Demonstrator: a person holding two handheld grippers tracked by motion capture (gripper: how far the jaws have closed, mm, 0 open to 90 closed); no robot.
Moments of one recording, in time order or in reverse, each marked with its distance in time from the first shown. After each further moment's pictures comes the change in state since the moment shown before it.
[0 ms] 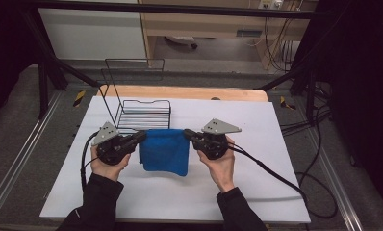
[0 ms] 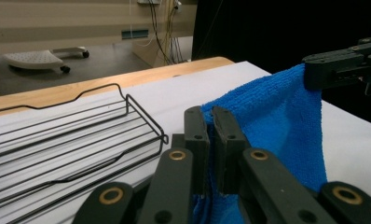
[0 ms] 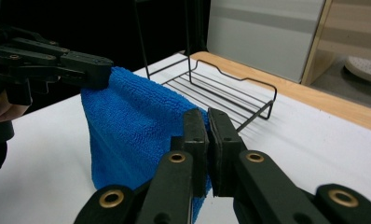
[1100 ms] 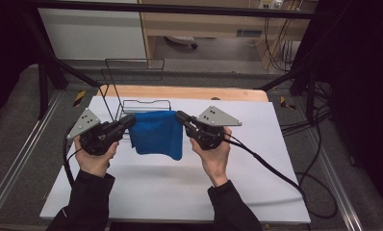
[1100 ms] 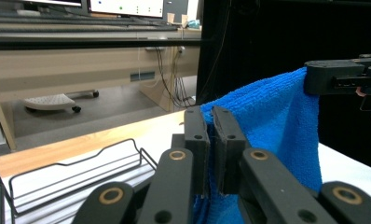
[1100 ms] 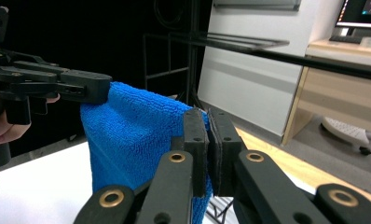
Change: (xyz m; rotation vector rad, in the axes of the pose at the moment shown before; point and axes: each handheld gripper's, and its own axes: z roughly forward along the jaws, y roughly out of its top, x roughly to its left) left arm 0.004 0.045 -0.032 -0.158 0.022 0.032; right arm 0.023 0.054 -0.008 -0.186 -0.045 -0.092
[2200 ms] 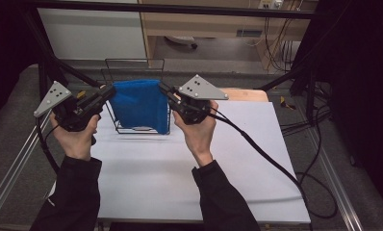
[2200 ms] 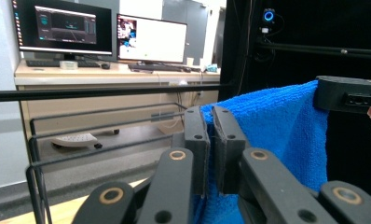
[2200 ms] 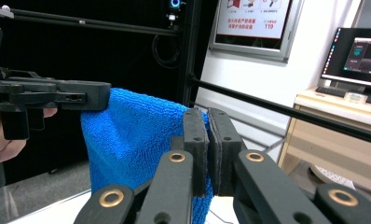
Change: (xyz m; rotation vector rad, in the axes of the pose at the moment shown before) left arm 0.030 0.063 -0.015 -0.159 0.079 0.005; right arm 0.009 0.071 0.034 -0.126 -0.019 -0.075
